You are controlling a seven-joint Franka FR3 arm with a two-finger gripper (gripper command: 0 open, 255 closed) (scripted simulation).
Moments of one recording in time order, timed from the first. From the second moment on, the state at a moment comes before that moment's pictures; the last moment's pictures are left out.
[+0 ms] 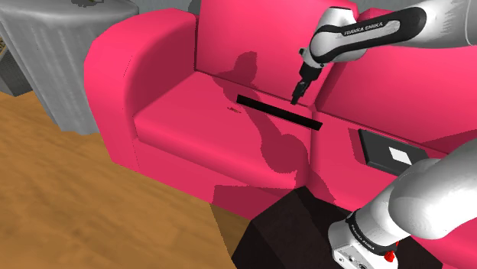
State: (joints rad) arm 0.02 -0.15 -0.26 -2.27 -0.08 2.16 -0.54
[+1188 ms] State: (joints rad) arm -0.07 0.46 -0.25 -1.82 0.12 2.28 -0.98
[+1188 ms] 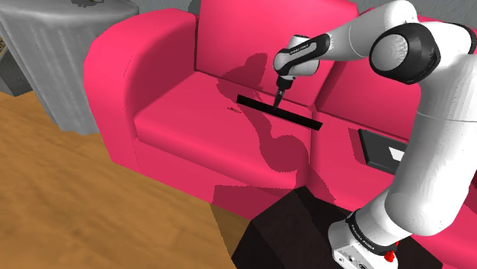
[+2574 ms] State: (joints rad) arm -0.07 0.44 -0.26 -1.81 0.12 2.26 -0.98
